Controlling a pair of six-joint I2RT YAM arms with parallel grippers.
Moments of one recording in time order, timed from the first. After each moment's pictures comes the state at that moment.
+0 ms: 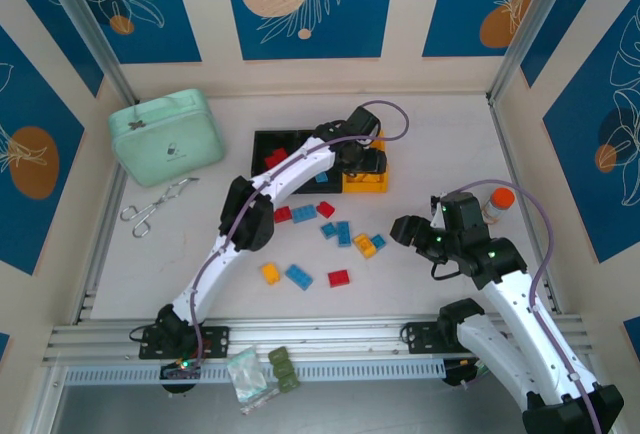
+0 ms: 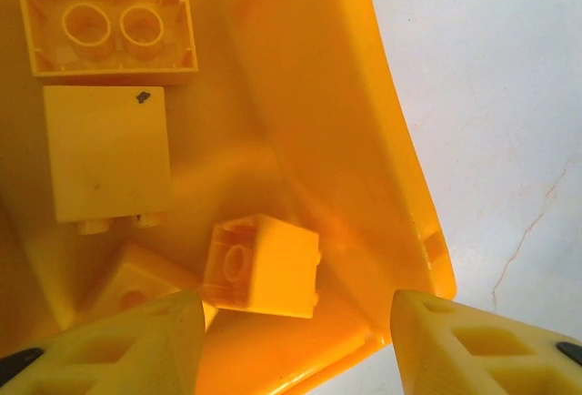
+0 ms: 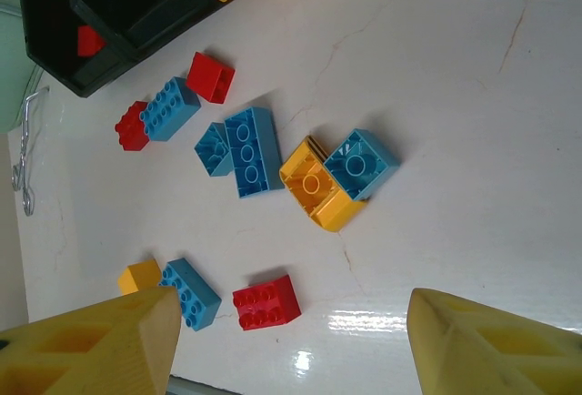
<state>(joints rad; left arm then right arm) -0.78 2.55 2.47 -0.89 0.15 -0.57 0.30 0.68 0.68 -0.88 -0.28 0.74</state>
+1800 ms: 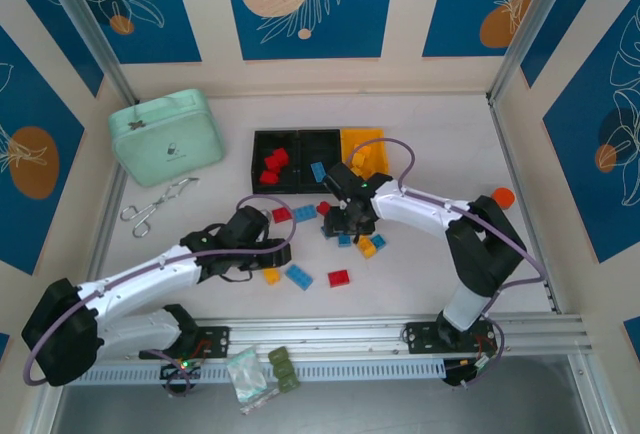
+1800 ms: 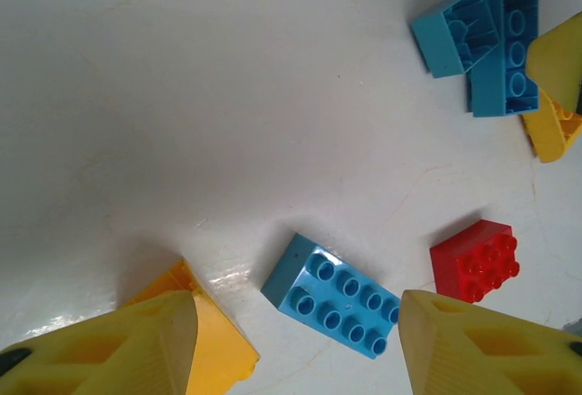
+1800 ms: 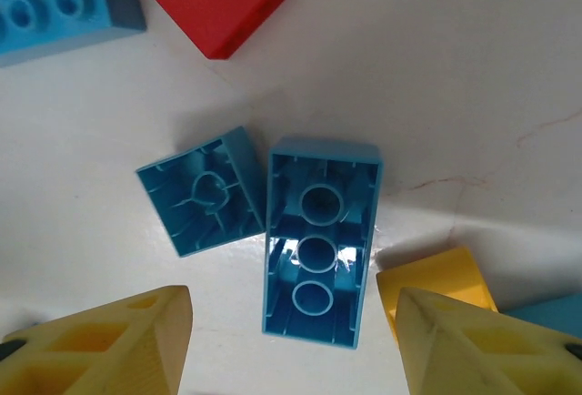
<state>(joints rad) -0.80 1.10 0.61 -0.48 0.09 -0.84 0.74 1.69 1.12 -0.77 -0.02 0.63</state>
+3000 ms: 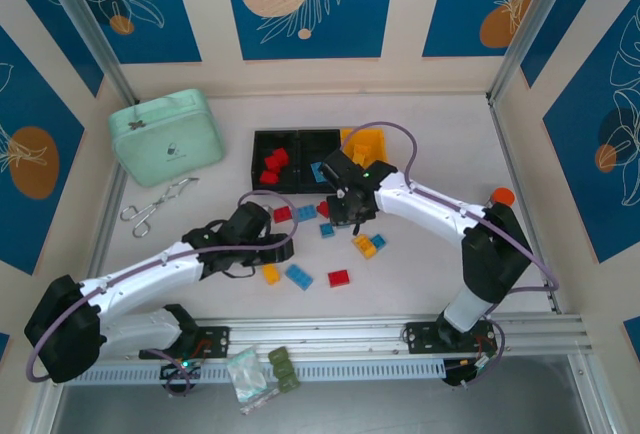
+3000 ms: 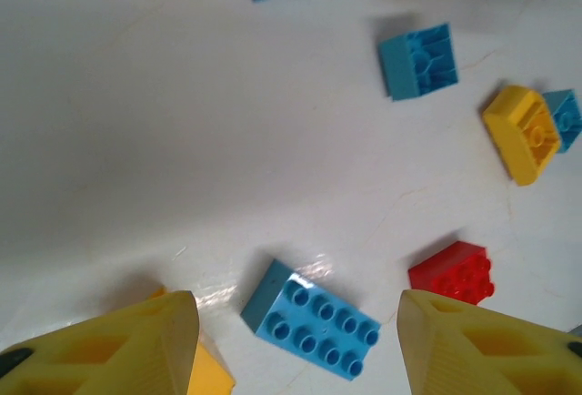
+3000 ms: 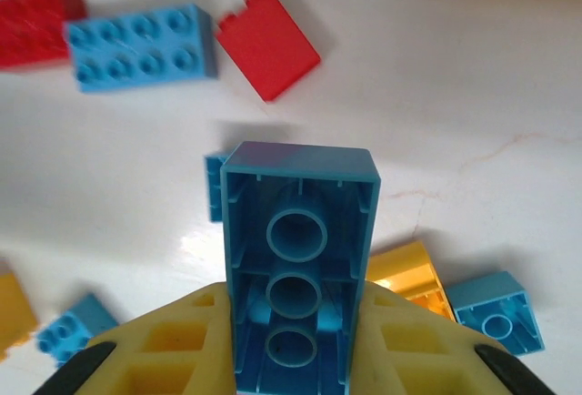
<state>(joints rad) -0.78 1.12 0.65 -0.46 0.08 -0.84 0.76 1.63 1.28 -0.91 0.05 0.57</state>
